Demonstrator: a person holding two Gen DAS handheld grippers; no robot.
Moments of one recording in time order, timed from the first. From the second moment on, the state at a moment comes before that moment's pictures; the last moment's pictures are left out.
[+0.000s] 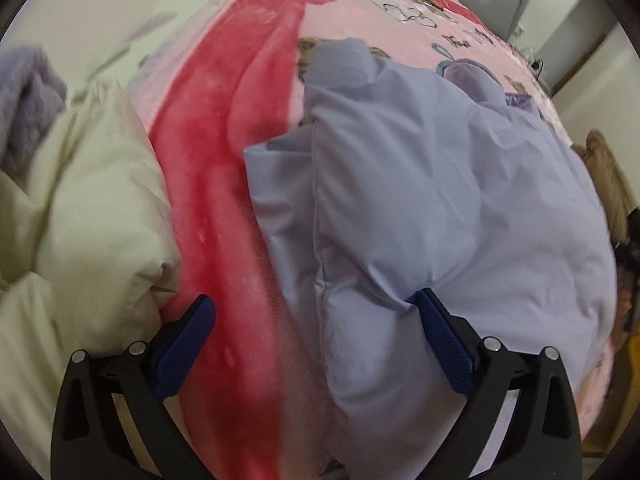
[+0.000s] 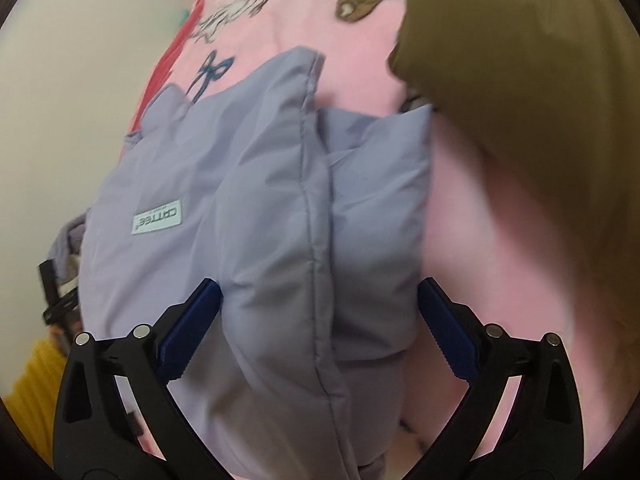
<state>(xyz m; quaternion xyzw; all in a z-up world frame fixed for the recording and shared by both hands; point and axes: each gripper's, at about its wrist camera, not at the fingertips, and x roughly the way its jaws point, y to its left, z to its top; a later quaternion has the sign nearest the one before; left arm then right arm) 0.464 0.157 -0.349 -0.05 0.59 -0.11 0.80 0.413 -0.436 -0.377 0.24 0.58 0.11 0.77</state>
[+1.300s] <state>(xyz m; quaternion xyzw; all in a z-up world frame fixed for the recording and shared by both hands) 0.459 0.078 -0.334 -0.10 0.59 -0.05 0.80 0.393 -0.376 -0.328 0.16 0.54 0.07 0.82</state>
